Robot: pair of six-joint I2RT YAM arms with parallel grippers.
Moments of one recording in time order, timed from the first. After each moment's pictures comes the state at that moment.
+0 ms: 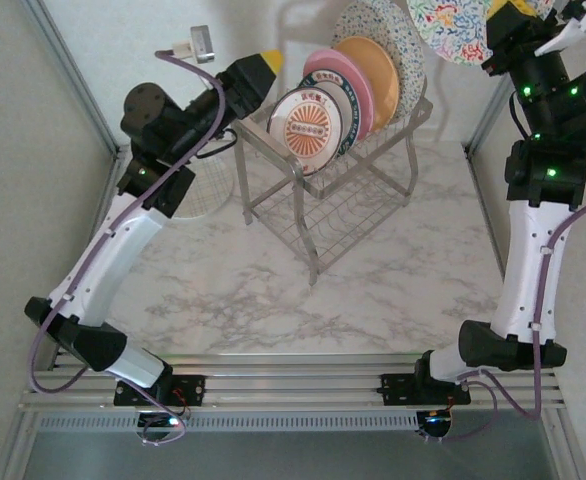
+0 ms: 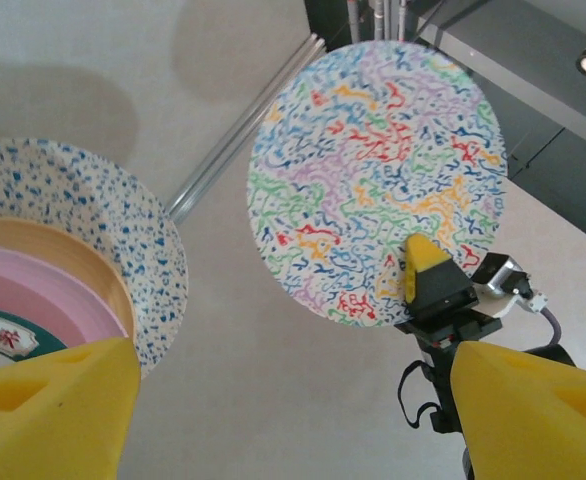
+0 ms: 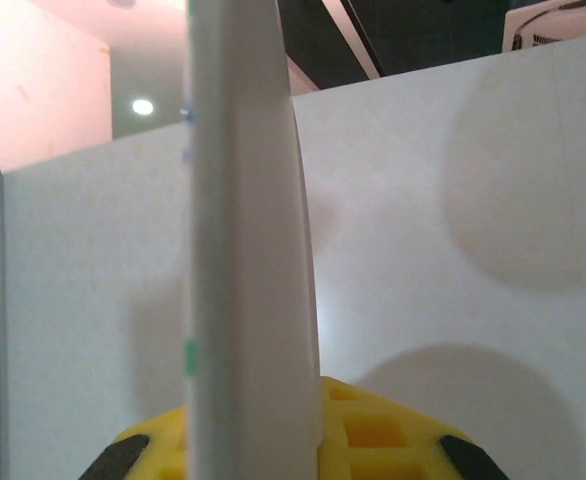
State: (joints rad) left arm -0.49 1.54 1.85 0.10 0.41 -0.93; right arm -0.10 1.46 2.10 -0.05 -0.47 0.41
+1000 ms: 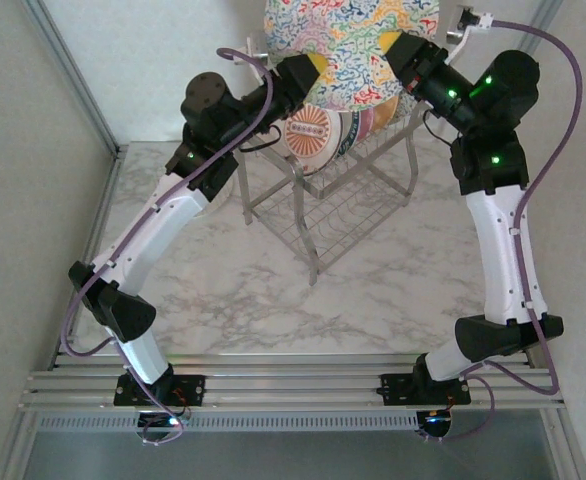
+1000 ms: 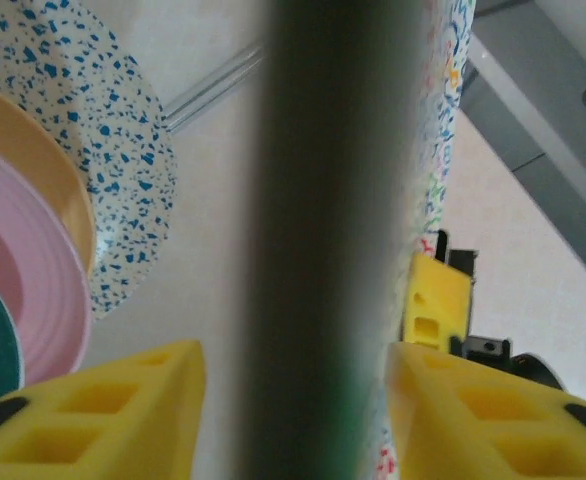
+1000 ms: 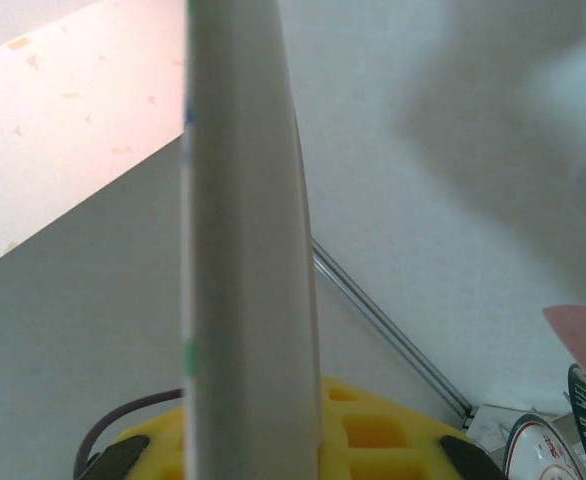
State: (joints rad) left arm -0.58 1.74 2.01 0.07 0.40 -1.13; right arm 0.22 1.53 2.06 -0.20 -0.63 0.95
